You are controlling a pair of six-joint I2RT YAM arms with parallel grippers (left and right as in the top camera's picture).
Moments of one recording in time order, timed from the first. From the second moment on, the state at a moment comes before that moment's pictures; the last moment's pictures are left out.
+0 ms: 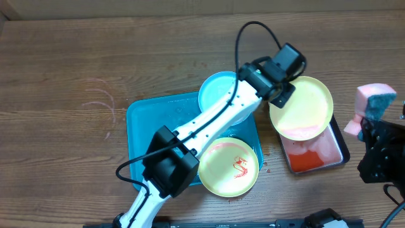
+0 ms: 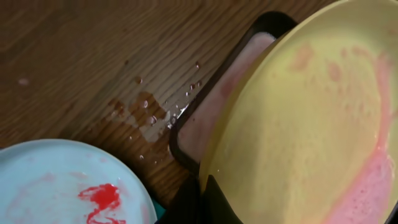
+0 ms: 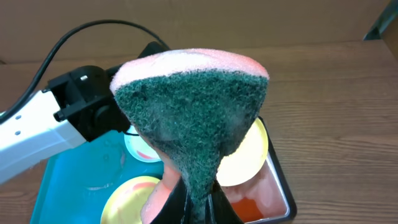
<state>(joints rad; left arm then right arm) -0.84 2.24 2.13 -0.89 -0.03 -0.17 0.34 1.05 2.06 -1.62 0.17 0.26</state>
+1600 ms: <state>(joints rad) -1.08 2.24 2.20 -0.57 -0.81 0.53 0.34 1.05 2.06 -1.61 0.15 0.23</state>
